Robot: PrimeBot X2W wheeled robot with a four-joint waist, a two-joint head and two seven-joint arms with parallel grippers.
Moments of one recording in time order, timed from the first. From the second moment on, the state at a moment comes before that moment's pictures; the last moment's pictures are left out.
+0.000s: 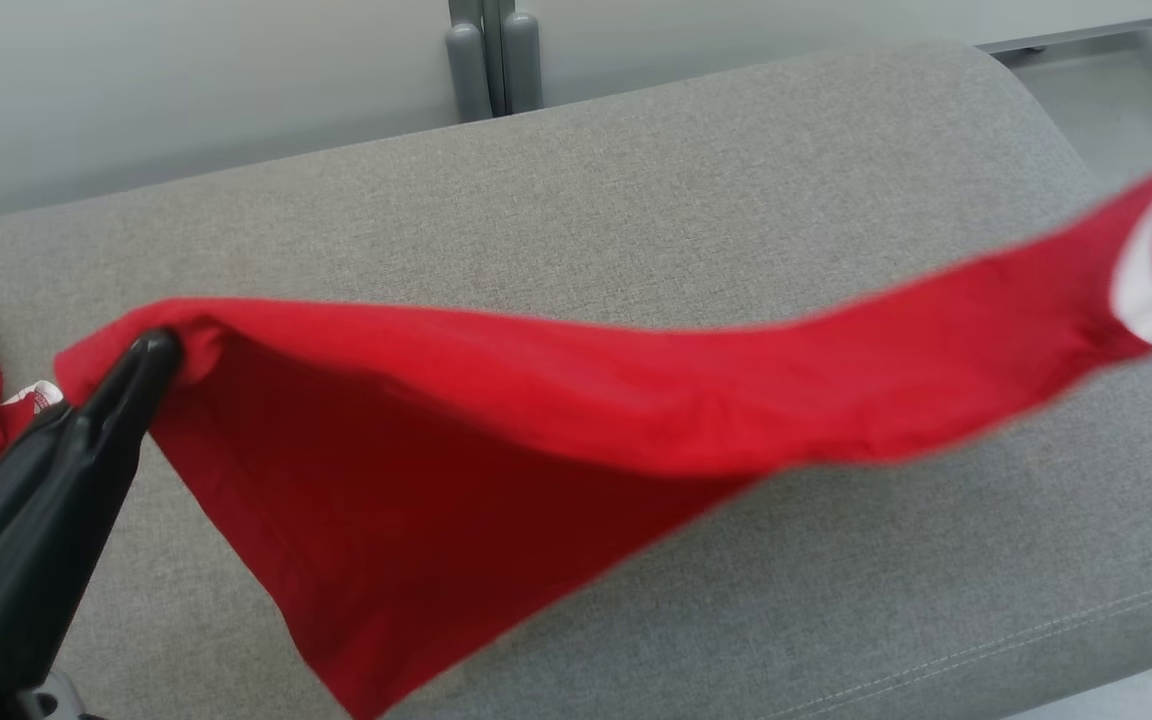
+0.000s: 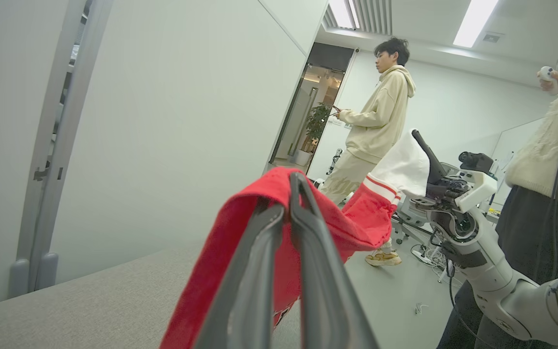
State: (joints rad) left arm -0.01 0.38 0.09 -1.01 -1.29 0.00 0.38; right arm -0.05 -0.90 -0.21 -0.77 1.33 0.10 -0.17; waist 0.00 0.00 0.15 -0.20
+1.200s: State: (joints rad) left arm -0.94 0.43 -0.19 -0.18 -0.82 -0.03 0.25; right arm -0.92 -0.51 0.35 -0.26 1.45 -0.13 -0.15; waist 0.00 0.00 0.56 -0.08
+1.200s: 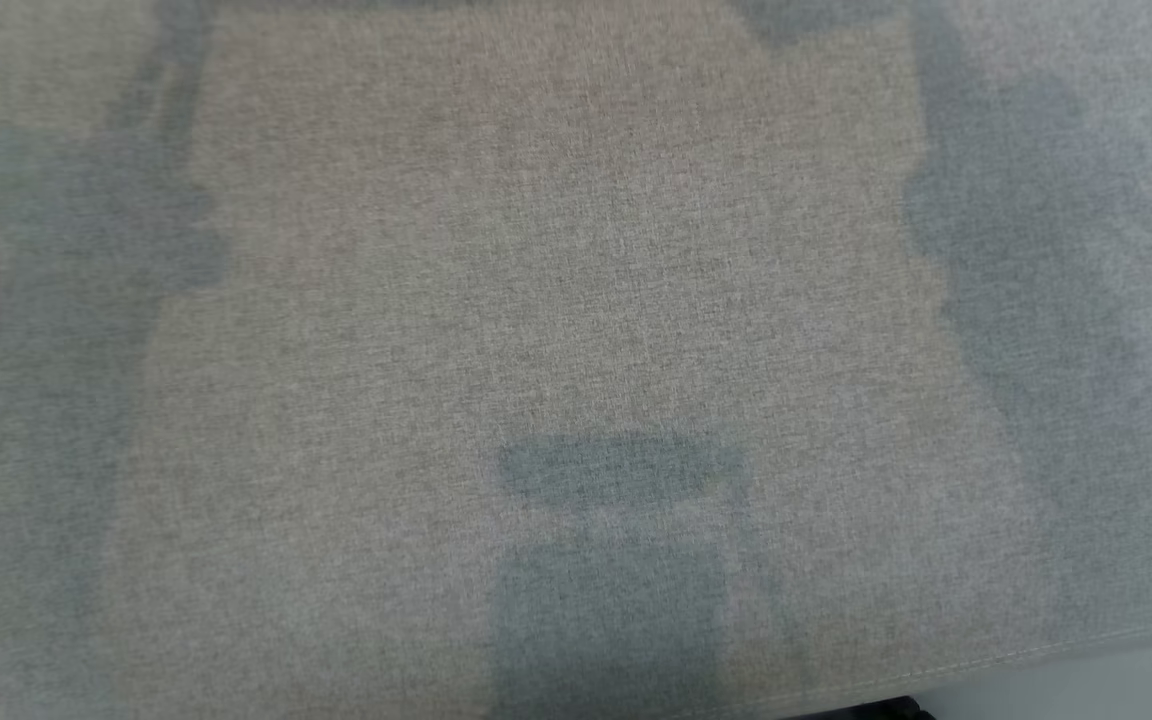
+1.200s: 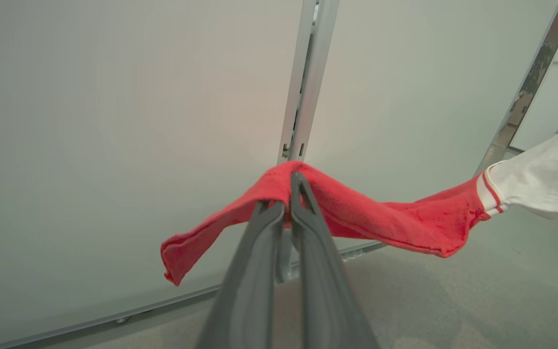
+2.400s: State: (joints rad) left arm -0.32 0.43 -0.34 0.29 -0.76 -0.12 -0.05; right arm -0.34 -0.68 0.63 -0.14 1.25 -0.04 -0.14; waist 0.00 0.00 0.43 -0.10
